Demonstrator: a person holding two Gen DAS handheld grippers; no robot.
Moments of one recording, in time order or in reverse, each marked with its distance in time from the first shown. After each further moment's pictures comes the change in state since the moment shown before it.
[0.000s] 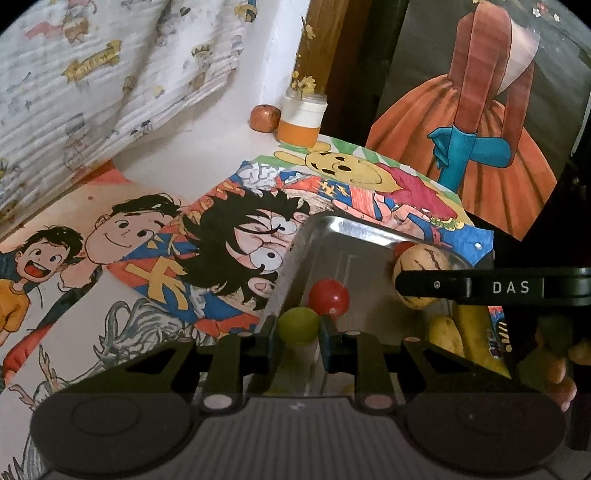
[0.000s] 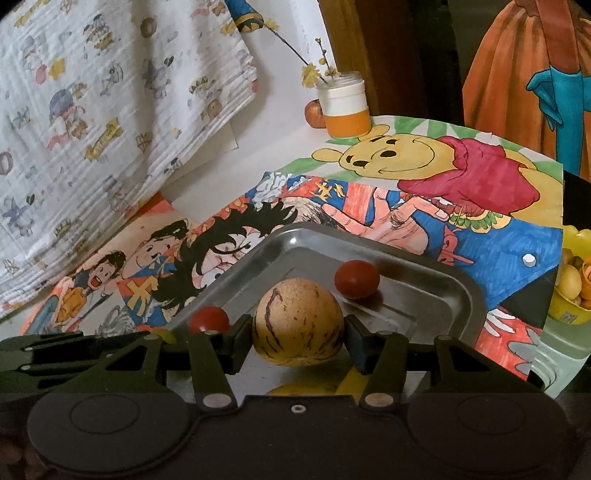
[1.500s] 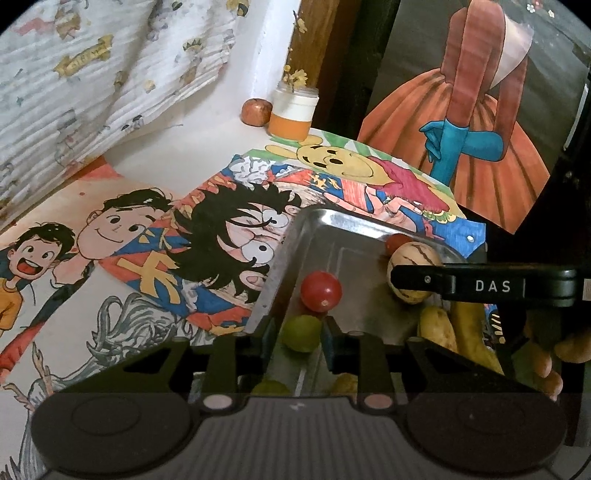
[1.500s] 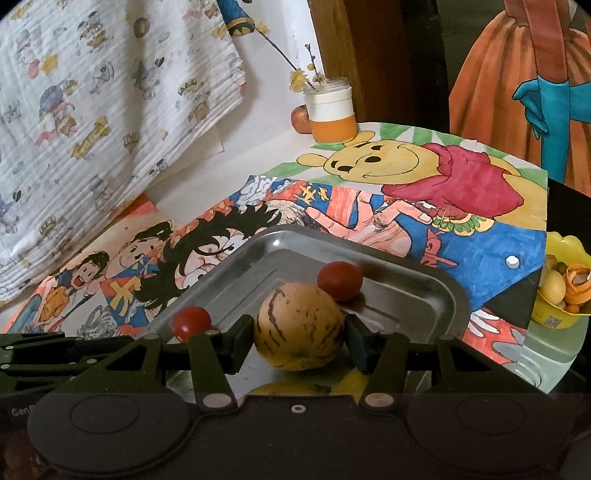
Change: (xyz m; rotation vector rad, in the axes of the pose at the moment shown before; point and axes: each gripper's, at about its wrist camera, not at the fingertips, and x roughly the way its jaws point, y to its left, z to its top) left arm -0.002 -0.002 -0.002 0.008 0.018 -0.021; right arm -0.004 -0.003 -0.006 0.003 -0.035 -0.045
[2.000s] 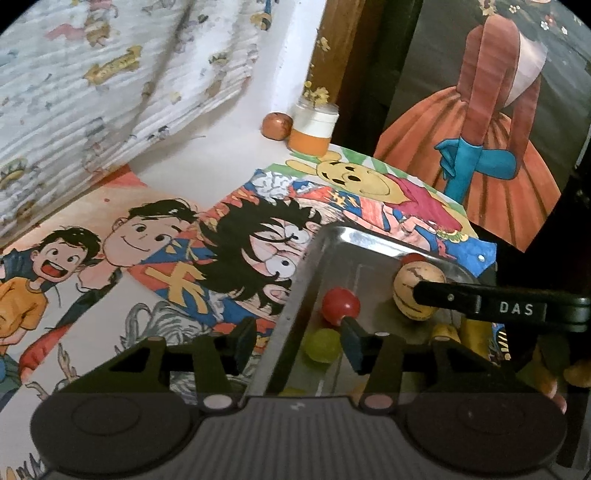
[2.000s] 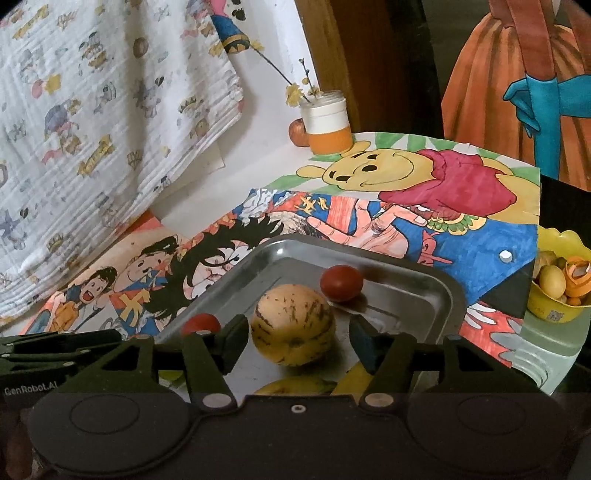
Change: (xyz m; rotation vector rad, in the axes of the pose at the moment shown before) left arm -0.014 0.010 0.005 -0.041 -0.038 0.042; right arm -0.013 0.000 -0.006 0.044 -0.052 0.004
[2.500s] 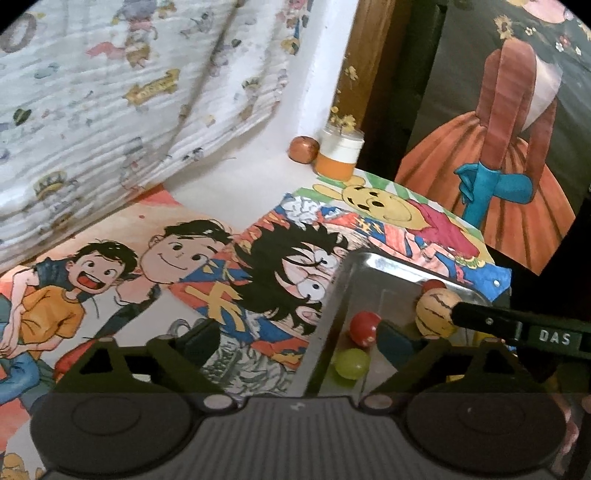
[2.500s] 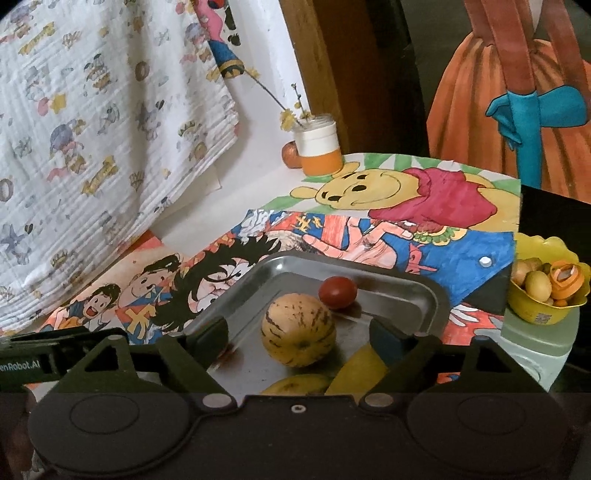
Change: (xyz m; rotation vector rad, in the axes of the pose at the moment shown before) left arm -0.019 0.014 0.005 -0.040 -0.066 0.062; right arm -0.025 0.009 -0.006 0.020 -0.074 -0.042
